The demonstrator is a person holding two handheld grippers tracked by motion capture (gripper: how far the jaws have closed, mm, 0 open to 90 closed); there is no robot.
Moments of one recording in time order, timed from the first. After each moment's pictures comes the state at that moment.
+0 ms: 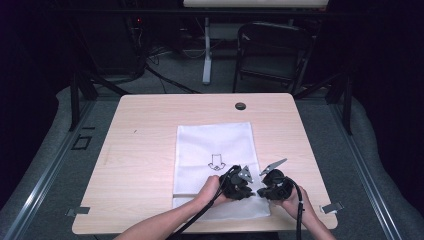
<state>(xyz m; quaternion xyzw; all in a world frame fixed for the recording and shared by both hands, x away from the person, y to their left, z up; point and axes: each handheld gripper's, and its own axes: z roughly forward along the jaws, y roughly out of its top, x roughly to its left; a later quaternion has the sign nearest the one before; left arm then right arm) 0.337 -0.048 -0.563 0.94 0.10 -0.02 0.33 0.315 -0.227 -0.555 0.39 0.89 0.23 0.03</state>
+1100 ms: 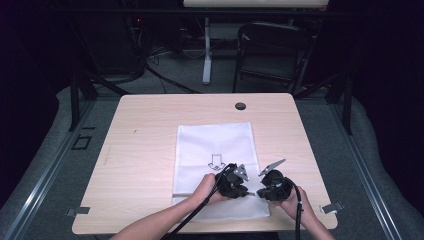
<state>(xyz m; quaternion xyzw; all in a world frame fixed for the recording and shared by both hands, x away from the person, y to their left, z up) 0.343 -0.038 -0.562 0.94 0.10 -0.03 0.32 0.313 -0.223 -0.554 0.40 0.89 0.22 0.03</state>
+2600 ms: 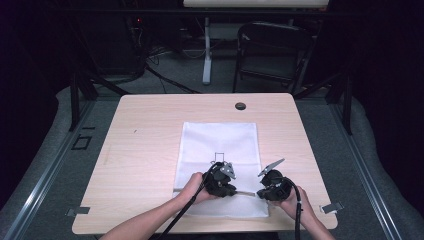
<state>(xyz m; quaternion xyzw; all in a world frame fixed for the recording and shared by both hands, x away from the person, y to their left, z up) 0.346 -0.002 -0.559 0.94 0.11 -0.04 0.31 0.314 -0.222 -0.553 0.39 0.90 0.21 0.03</state>
